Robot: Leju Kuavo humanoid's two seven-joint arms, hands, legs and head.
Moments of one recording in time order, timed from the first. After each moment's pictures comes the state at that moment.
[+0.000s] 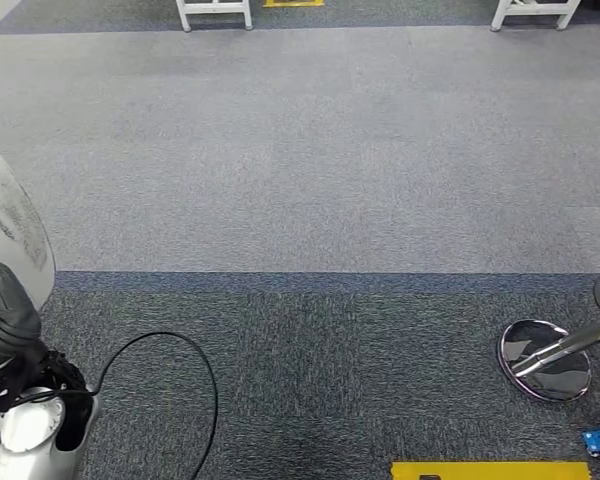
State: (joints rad) left arm -0.15 -0.02 -0.26 -1.69 -0.14 0.62 -0.61; right arm -0.06 0.04 -1.13 -0.22 1.27 0.08 -0.14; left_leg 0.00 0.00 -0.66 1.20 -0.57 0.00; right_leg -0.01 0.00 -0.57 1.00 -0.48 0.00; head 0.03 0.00
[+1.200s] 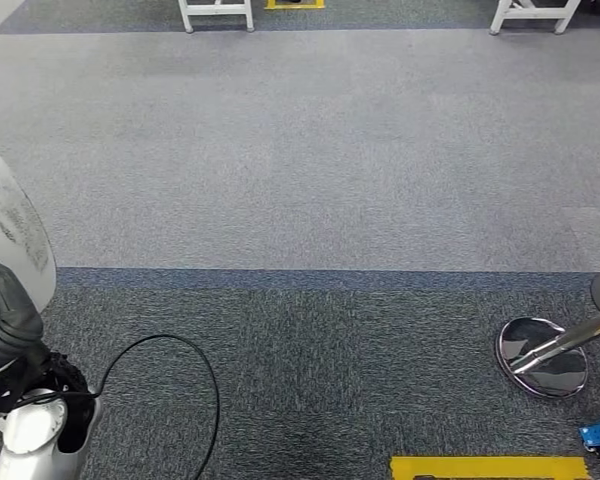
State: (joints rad) left arm -0.15 -0.03 -0.26 -1.69 -0.14 0.62 -0.61; right arm -0.06 0.05 -1.13 -0.22 1.28 0.07 -0.14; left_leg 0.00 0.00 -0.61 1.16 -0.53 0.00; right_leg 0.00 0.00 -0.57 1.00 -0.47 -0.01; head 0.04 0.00
